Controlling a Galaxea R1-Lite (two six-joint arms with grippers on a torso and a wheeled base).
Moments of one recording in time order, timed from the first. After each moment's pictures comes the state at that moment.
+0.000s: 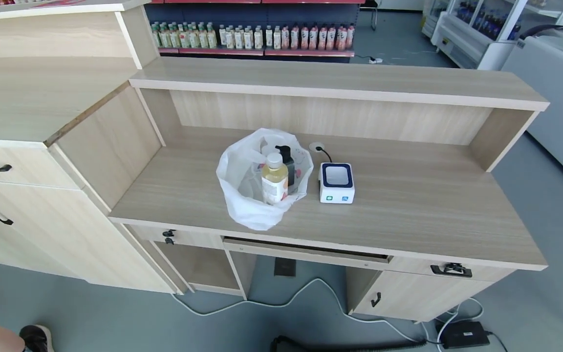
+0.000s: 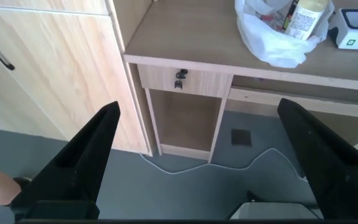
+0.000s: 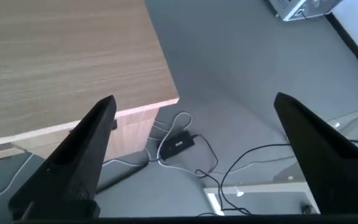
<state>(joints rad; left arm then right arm) 0.00 0.00 0.00 -0.06 0.03 0.01 -0.71 1.09 -0.36 -0.57 0.17 -0.21</state>
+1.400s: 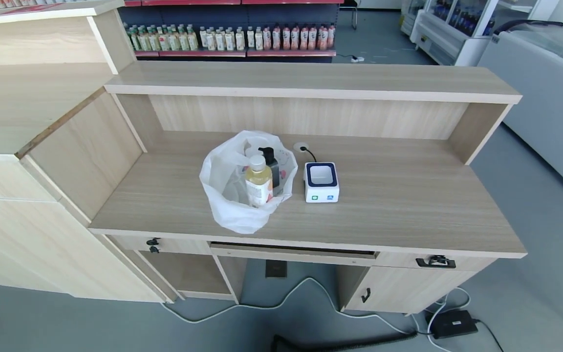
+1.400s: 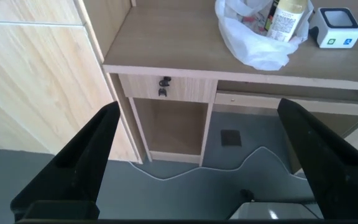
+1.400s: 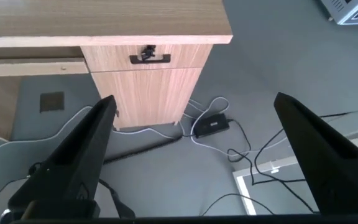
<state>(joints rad) 0.00 0.00 0.00 -0.06 0.03 0.01 -0.19 0.22 0.00 -0.10 -0.08 -0.14</state>
